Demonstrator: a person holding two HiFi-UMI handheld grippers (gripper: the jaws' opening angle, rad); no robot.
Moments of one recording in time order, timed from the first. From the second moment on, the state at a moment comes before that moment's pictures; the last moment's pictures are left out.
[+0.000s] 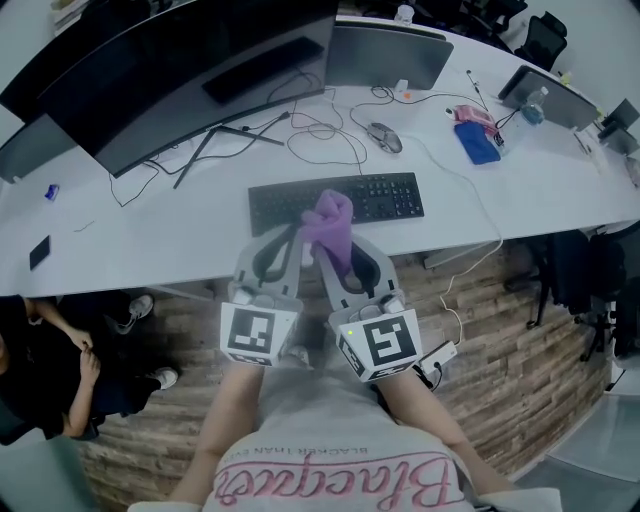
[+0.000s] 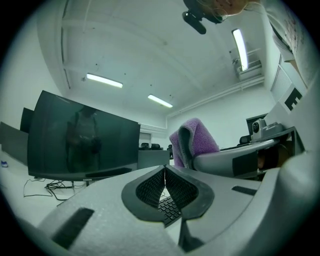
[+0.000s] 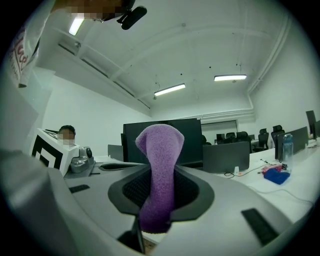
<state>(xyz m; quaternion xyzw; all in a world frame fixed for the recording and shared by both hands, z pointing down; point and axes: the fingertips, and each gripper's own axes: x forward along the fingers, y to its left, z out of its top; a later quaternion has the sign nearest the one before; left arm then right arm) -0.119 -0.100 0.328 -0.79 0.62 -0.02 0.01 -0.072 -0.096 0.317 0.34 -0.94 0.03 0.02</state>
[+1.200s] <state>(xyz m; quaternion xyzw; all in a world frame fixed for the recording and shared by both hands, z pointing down) -0.163 -0.176 0.392 -0.64 0.76 -0.05 -0.08 -0.110 -0.211 0.370 0.14 -0.98 0.08 0.09</state>
